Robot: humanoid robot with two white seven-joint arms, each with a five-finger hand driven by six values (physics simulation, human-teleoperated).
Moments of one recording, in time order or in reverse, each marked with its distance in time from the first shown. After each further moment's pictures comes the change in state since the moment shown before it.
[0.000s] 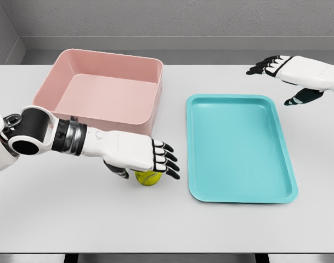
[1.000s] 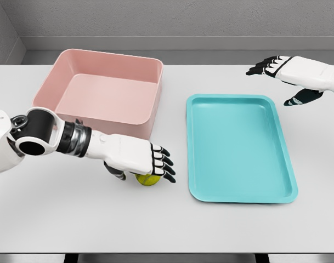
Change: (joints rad) left arm 0.006 -0.024 -0.008 0.021 -0.041 0.000 -0.058; right arm 0.003 0.001 0.000 0.000 0.000 0.000 0.000
